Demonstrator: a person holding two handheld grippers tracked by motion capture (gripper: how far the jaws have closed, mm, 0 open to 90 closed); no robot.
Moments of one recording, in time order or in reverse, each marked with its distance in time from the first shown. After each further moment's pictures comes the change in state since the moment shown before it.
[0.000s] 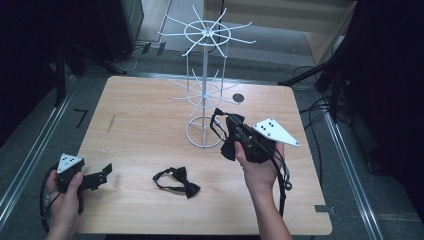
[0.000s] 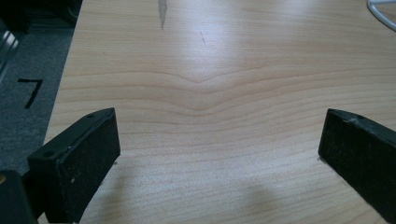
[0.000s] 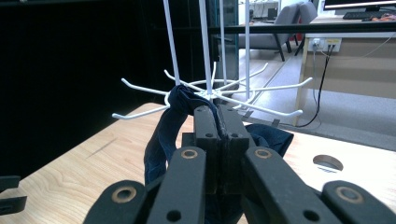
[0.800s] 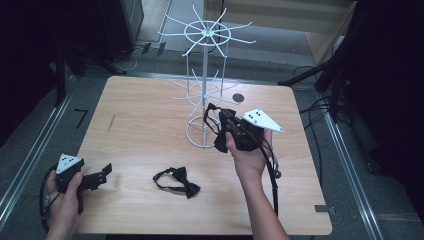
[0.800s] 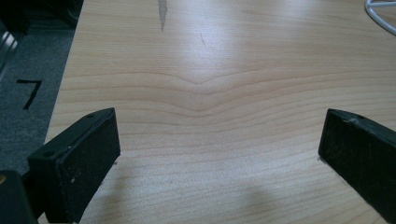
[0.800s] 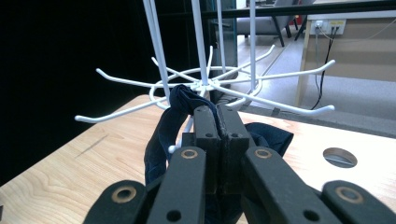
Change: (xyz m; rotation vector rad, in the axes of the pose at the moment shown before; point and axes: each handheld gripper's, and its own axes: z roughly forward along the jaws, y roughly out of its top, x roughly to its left) left arm 0.001 0.000 -0.001 -0.004 -0.007 -0.006; right arm -0.005 -0.007 0.041 0.054 -0.013 0.031
